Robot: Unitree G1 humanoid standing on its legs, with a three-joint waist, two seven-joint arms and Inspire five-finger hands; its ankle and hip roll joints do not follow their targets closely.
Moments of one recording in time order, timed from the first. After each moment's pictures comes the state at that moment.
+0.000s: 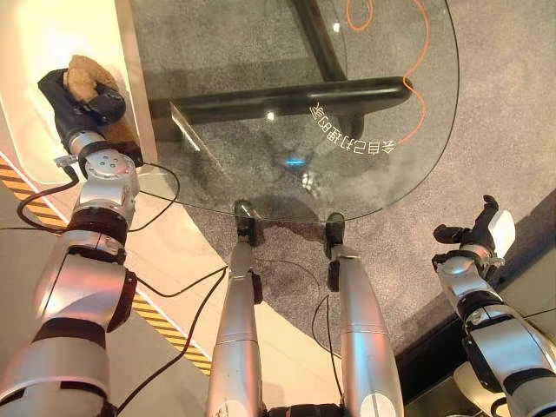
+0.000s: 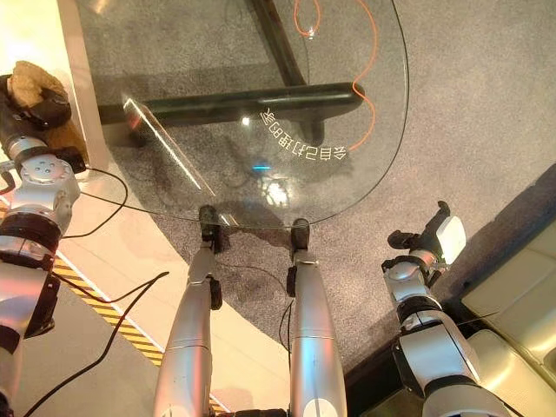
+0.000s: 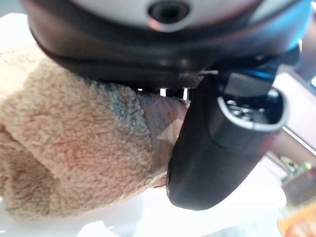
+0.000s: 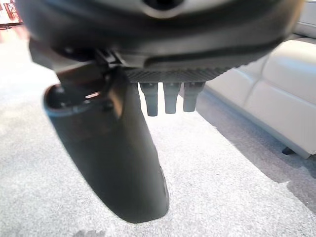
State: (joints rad) left arm -1.15 0.69 -0.34 1.14 -0.47 -0.14 0.62; right arm -0.73 -0.54 0.32 1.26 0.18 -0.10 -0.69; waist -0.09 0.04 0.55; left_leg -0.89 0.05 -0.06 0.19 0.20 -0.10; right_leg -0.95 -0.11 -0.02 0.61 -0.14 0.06
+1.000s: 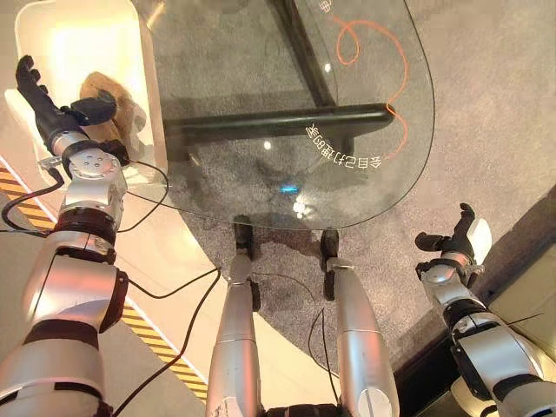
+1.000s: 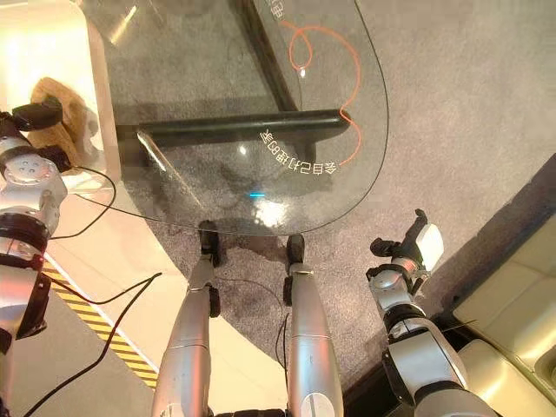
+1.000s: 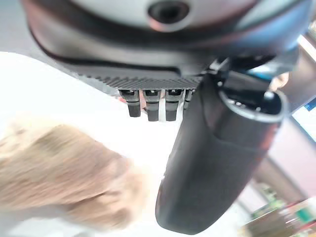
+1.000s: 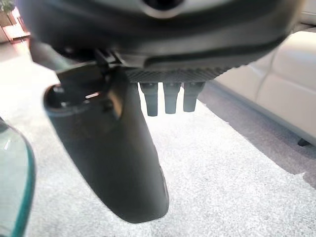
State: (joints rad) left arm -1.12 0.74 -0.30 1.12 -0.52 -0.18 0.62; right arm -0.67 -0.47 0.32 1.24 0.16 -0.11 -0.68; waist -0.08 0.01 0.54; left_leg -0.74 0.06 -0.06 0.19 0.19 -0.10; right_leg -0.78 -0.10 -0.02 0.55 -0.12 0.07
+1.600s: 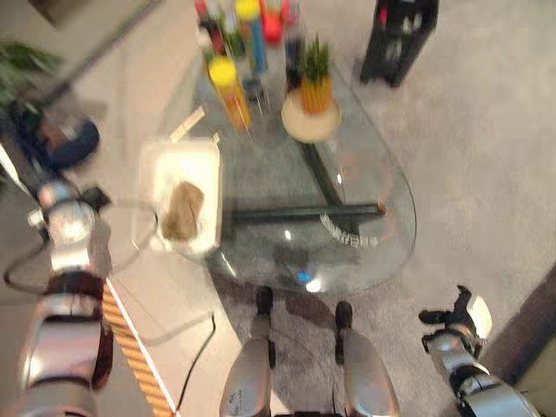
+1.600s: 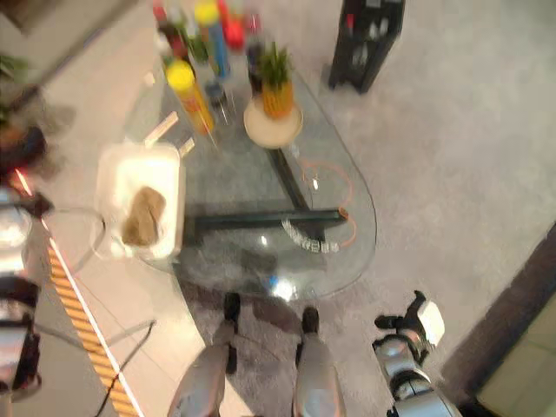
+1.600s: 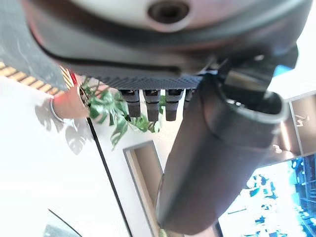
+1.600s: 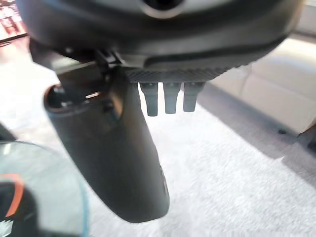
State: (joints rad) left arm -0.53 0.69 0.03 0.84 -0.64 -0.34 0.39; right arm -0.27 -0.42 0.20 1.24 0.07 -0.09 -0.58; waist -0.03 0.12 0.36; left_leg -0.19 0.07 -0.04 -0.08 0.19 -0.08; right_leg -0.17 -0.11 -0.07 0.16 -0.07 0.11
